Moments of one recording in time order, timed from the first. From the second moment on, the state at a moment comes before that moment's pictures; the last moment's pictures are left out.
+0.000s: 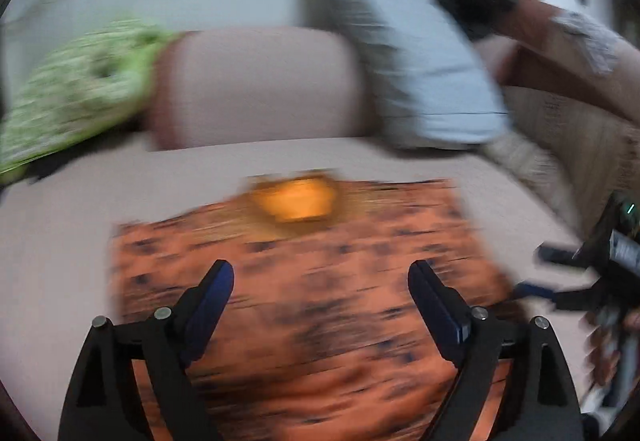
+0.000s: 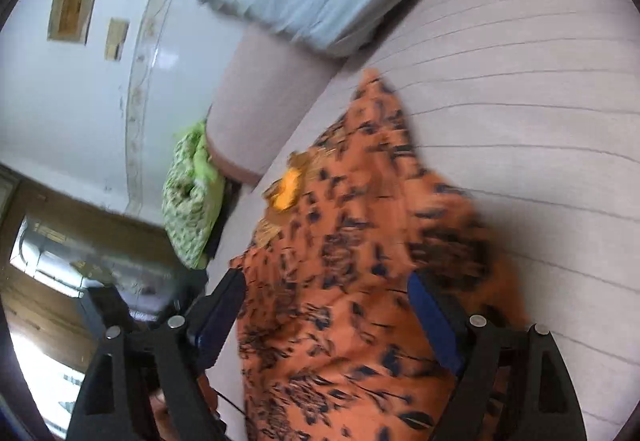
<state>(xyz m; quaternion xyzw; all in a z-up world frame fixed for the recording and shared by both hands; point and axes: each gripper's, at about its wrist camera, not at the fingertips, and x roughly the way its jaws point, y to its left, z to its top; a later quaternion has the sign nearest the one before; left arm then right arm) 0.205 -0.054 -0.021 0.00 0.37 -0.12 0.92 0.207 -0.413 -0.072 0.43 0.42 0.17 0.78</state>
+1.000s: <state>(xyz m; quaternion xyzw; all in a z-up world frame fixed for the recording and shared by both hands) 0.200 0.093 -0.114 -0.09 0.44 0.00 0.89 0.328 -0.319 -0.075 -0.06 0.51 -0.01 0.86</state>
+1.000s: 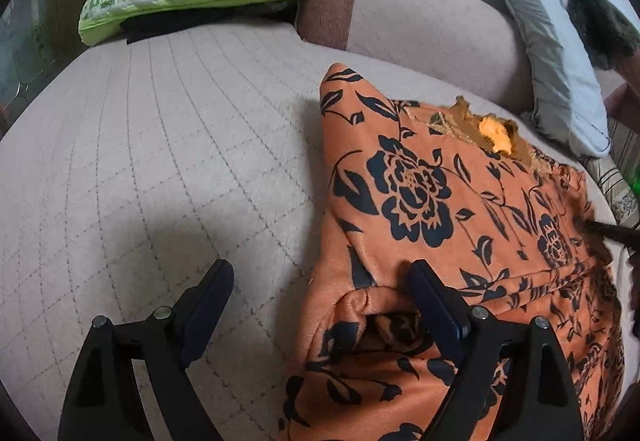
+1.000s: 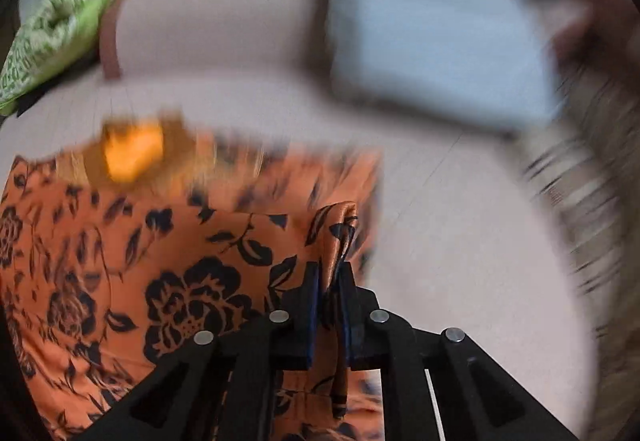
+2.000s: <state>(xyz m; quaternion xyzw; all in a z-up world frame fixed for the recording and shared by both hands) 0.226 0.139 -0.078 -0.15 0.46 -0.16 0.86 0.258 -0.358 -0.048 0.13 0.46 0.11 0.87</state>
